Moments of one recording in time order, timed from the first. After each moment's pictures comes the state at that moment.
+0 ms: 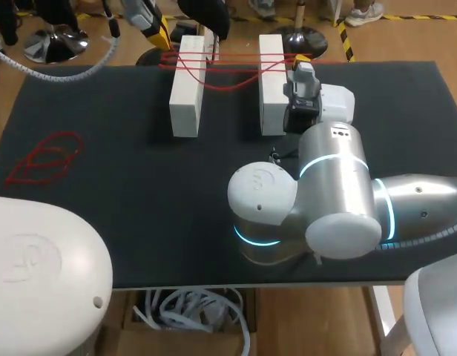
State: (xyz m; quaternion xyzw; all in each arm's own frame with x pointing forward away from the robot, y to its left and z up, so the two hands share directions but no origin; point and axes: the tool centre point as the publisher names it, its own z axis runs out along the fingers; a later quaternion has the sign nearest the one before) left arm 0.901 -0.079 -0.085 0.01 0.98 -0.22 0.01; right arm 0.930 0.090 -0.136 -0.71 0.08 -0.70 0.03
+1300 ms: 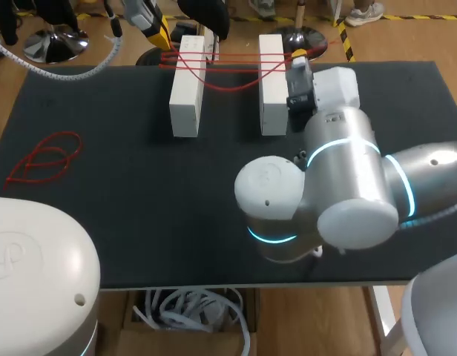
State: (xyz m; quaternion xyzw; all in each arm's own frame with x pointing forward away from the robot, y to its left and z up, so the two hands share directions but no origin) left arm 0.901 -0.079 -0.086 0.01 0.98 -0.22 0.01; right arm 0.922 0.091 -0.116 -0.71 -0.12 -0.68 -0.14
